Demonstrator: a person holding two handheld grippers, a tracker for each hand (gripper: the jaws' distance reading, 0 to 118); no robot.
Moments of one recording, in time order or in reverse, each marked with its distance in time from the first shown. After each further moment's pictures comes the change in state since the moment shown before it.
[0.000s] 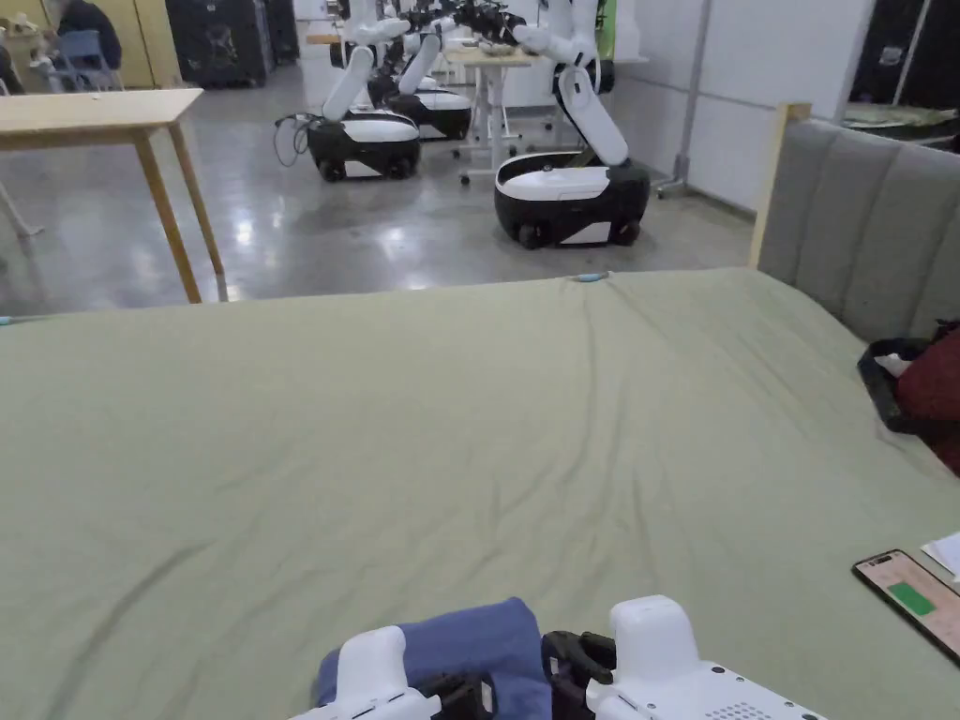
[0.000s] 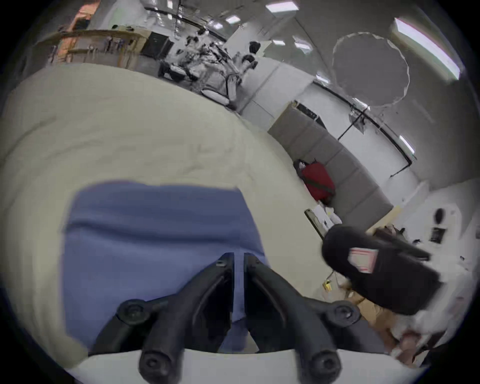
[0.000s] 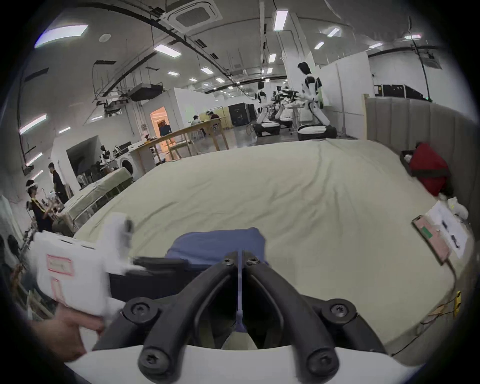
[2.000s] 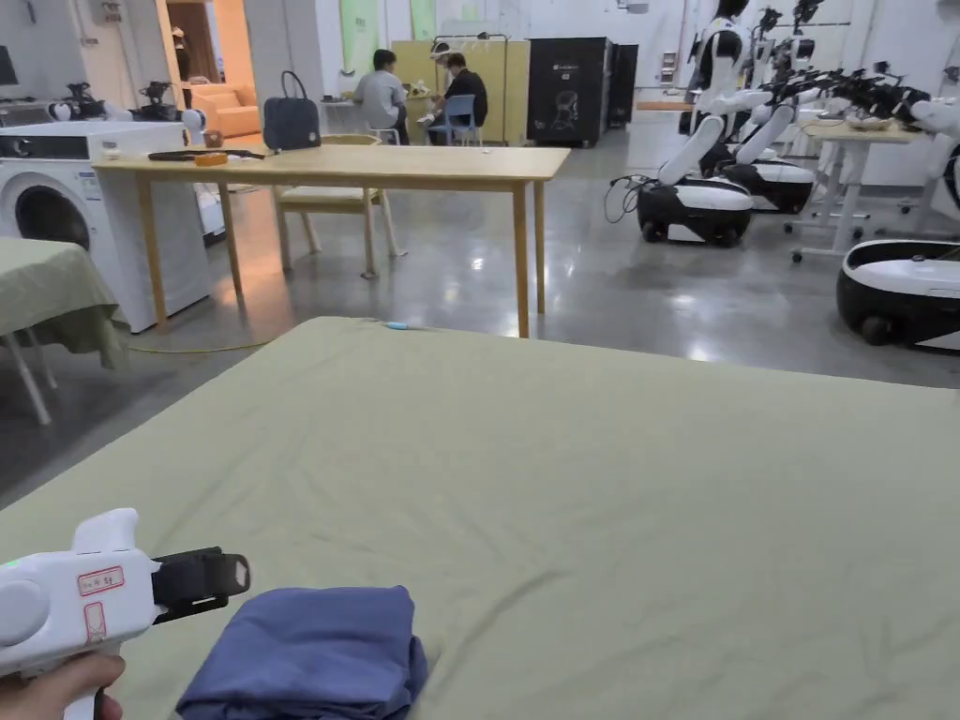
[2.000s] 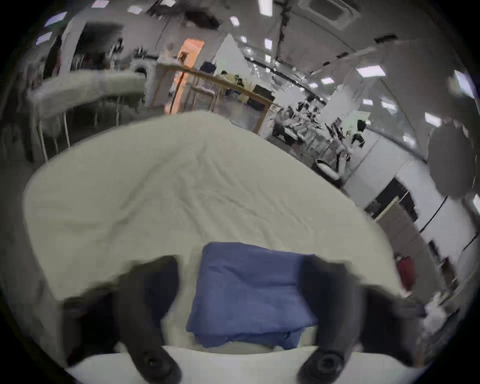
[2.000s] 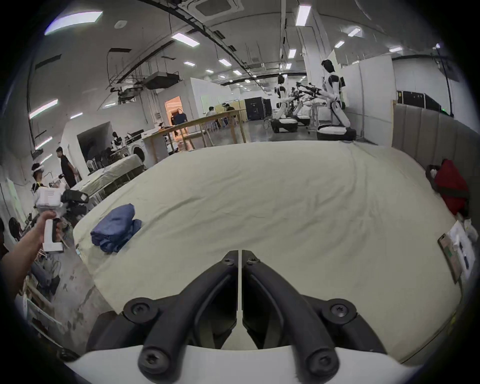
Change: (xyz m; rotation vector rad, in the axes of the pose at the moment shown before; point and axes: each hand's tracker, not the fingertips) left arm -0.317 0.114 0.337 0.304 0.626 0.169; right arm -0.070 0.022 -0.050 -0.010 -0.003 0.107
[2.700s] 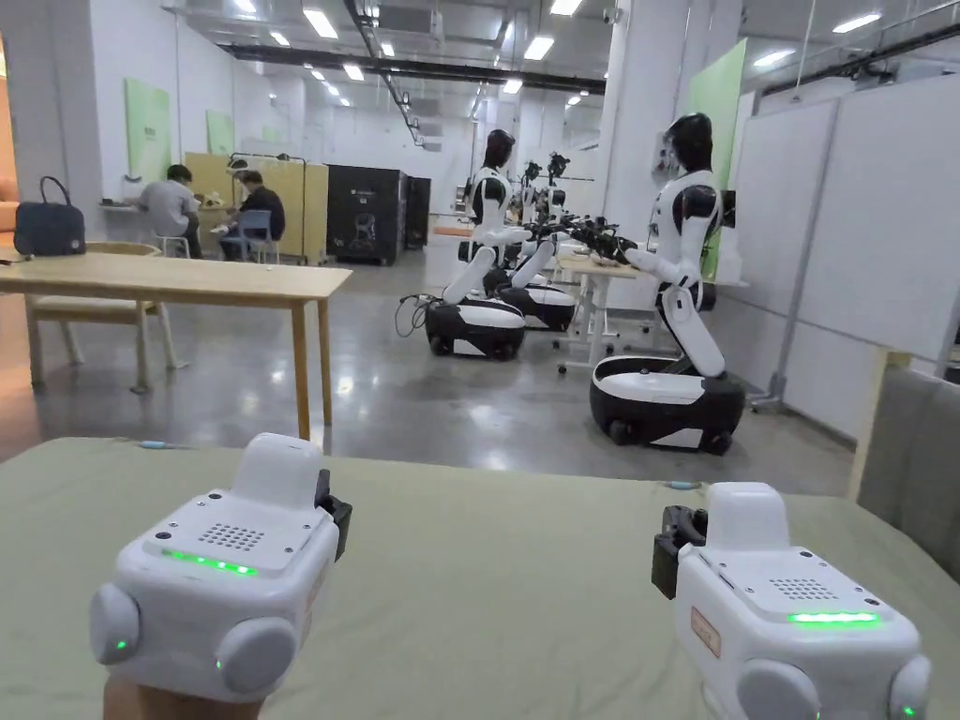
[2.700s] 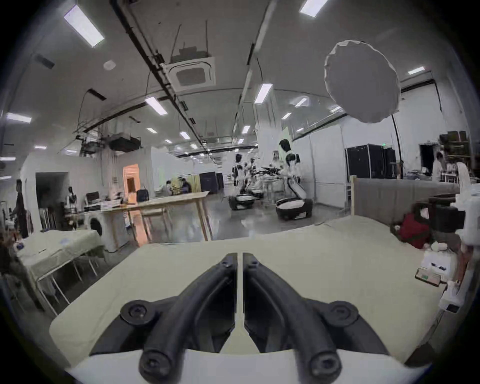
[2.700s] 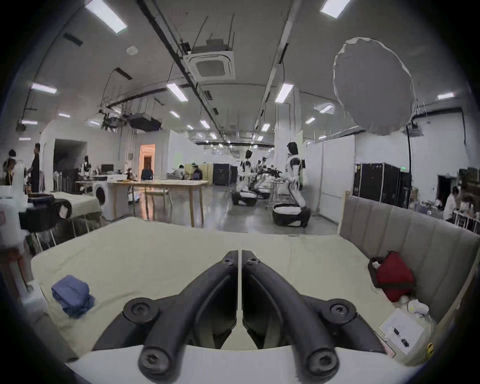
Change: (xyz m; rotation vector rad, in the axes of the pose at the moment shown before) left arm 0.397 -0.020 0.058 0.529 -0.123 -0.533; right arm 0.056 0.162 0.075 0.422 -0.261 0.109
